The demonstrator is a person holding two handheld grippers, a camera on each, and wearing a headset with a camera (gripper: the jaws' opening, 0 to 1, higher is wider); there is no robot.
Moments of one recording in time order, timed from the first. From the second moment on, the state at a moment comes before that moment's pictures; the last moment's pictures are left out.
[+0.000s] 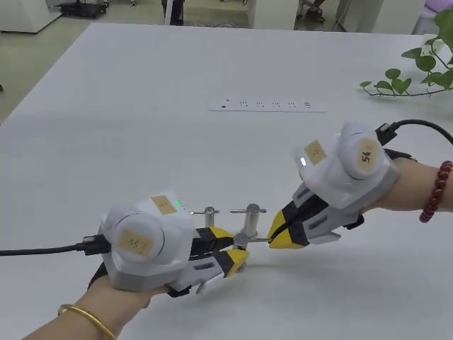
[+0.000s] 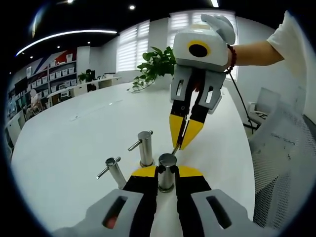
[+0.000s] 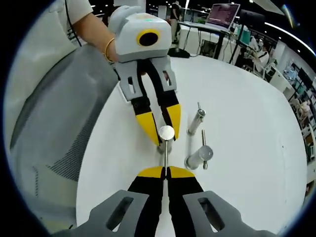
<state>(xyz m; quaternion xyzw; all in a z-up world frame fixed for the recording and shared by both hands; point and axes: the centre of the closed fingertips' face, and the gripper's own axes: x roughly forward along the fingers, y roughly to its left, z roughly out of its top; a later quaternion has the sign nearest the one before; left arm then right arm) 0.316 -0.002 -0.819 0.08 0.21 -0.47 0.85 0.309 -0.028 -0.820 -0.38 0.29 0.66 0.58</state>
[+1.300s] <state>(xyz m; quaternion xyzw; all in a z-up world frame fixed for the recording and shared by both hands) 0.317 -0.004 -0.824 0.05 0.22 -0.46 0.86 0.308 -0.009 -0.822 -0.36 0.29 0.66 0.59</state>
